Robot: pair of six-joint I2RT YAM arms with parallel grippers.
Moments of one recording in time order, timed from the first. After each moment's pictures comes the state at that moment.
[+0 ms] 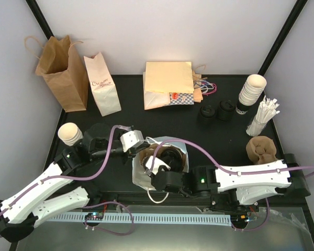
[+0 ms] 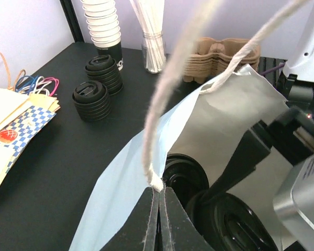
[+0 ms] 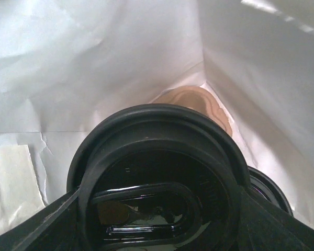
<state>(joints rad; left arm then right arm) -0.84 0.75 0.90 -0.54 0.33 0.17 1.58 1.26 1.07 -0.70 0.59 0.24</state>
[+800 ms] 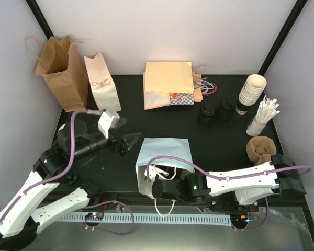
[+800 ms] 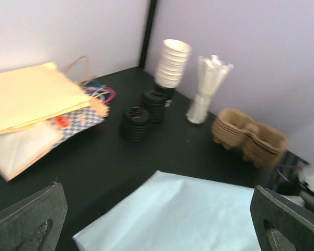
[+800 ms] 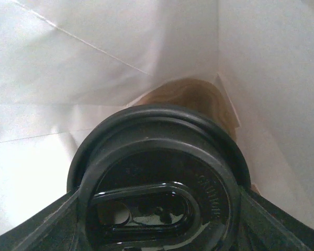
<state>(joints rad) -0.78 0.66 1.03 -0.61 0.18 -0.19 1.63 1.32 0.92 -0.57 0.71 0.10</state>
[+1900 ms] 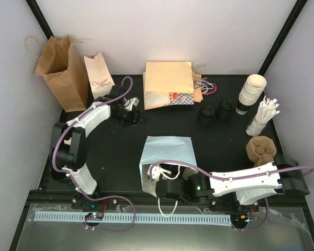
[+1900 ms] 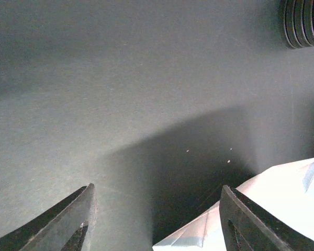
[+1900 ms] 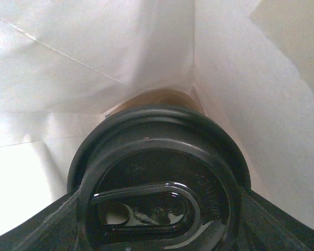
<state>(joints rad) -0.26 1.72 1.26 -0.71 0.54 -0.28 1.62 1.28 0.85 -0.49 0.83 -0.01</state>
